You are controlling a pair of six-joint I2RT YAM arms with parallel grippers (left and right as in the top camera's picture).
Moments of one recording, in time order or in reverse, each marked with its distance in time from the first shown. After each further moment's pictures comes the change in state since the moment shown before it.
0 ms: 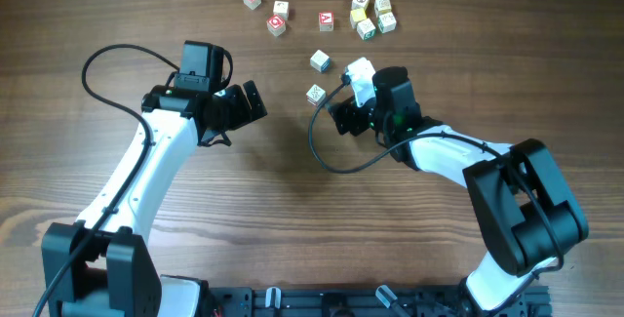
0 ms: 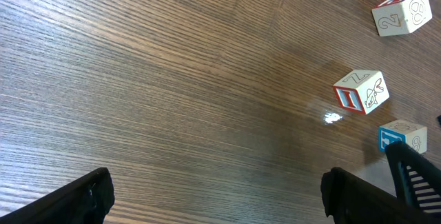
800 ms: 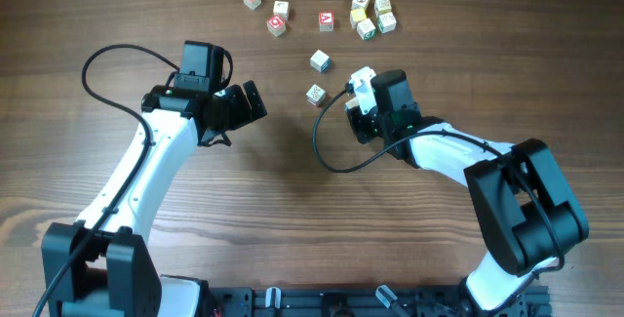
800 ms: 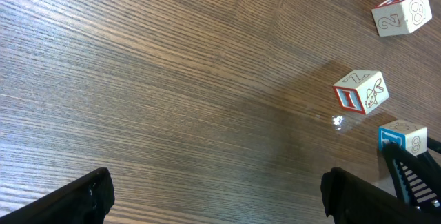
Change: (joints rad) left arm 0.000 0.000 0.000 0.000 0.000 0.000; right arm -0.003 0.000 0.019 -0.198 0.099 -0.053
